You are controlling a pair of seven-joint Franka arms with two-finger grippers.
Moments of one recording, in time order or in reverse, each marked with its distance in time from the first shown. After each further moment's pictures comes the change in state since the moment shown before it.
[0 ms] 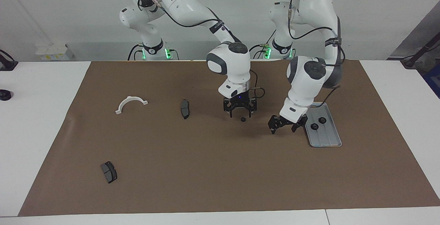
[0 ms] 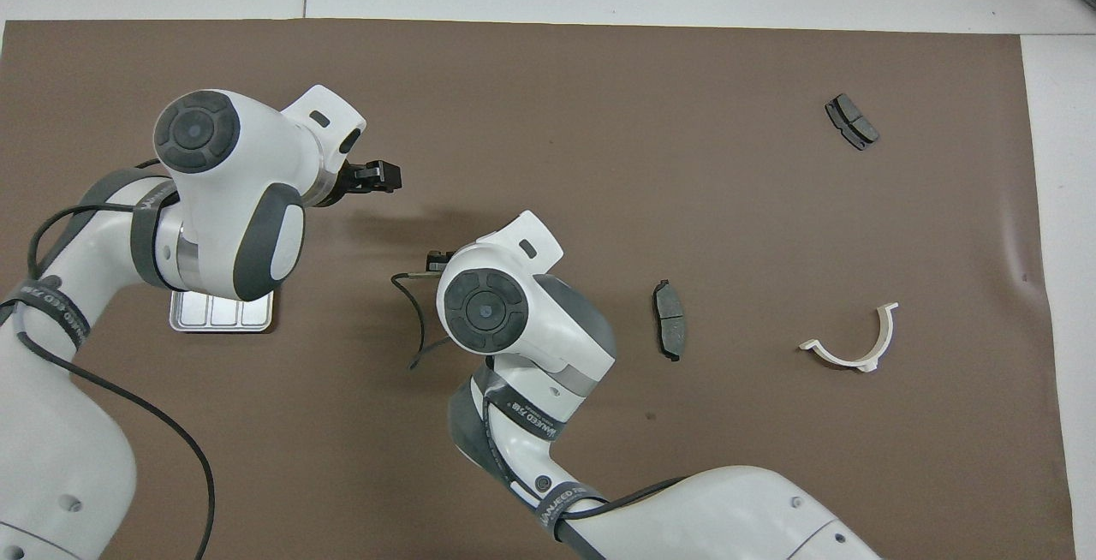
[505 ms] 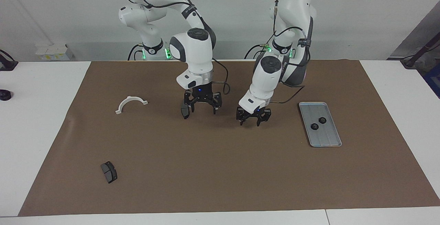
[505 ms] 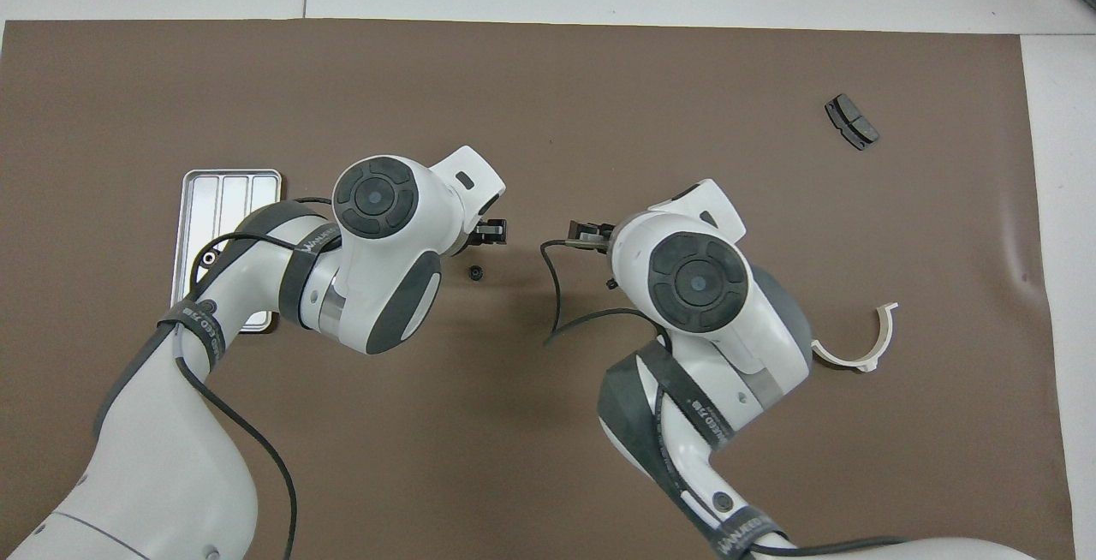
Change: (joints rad) left arm -0.190 0.016 0.001 -0.040 0.000 0.008 -0.039; right arm -0.202 -0.319 0.000 -0.302 0.013 -0.079 -0.167
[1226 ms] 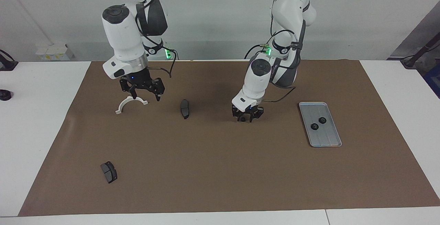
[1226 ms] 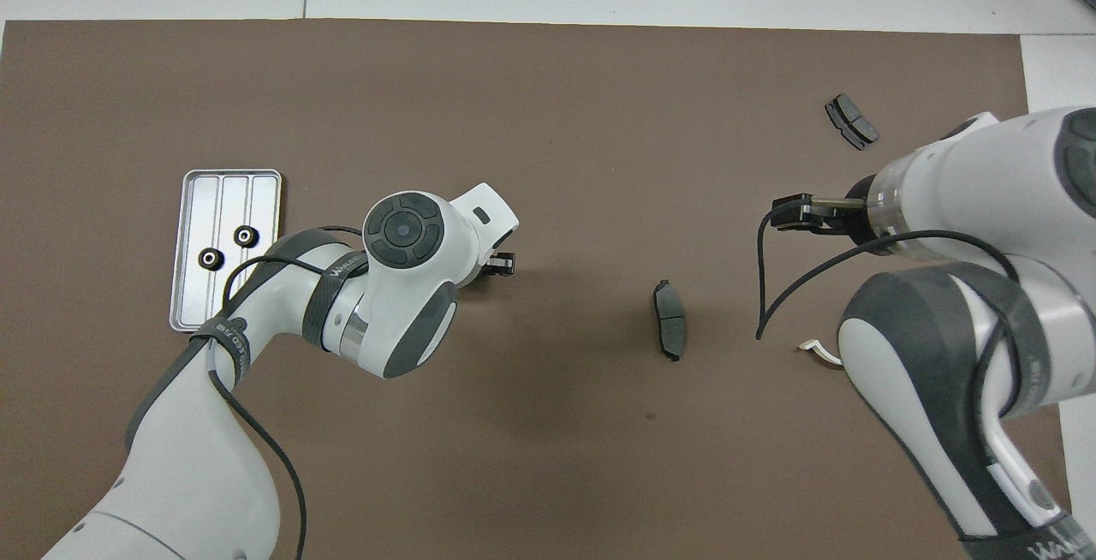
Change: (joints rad) left arm -0.028 0.000 0.001 -0.074 0.000 0.029 0.000; right arm -0.320 -0.184 -0.006 0.092 0.185 -0.387 -0.490
